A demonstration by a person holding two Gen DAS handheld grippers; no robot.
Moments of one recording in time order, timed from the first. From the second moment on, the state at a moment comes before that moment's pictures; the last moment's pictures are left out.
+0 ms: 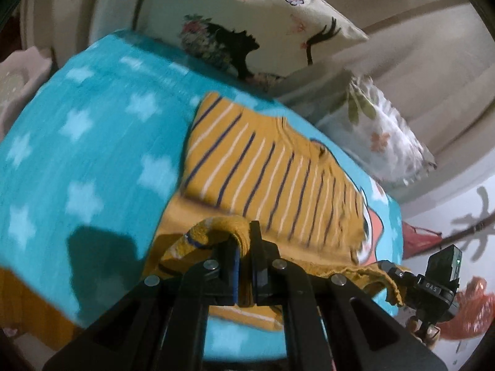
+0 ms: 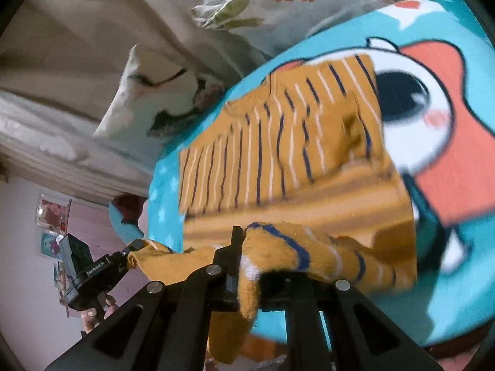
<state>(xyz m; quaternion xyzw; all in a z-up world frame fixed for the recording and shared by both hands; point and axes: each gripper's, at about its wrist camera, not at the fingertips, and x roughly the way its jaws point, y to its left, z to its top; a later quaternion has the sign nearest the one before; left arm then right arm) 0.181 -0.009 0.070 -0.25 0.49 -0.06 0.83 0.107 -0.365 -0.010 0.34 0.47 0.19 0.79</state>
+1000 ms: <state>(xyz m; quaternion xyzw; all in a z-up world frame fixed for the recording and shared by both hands) 0.356 0.005 -0.001 -0.42 0.50 -0.02 0.76 0.327 -0.447 -0.127 0.62 0.47 0.21 0.59</state>
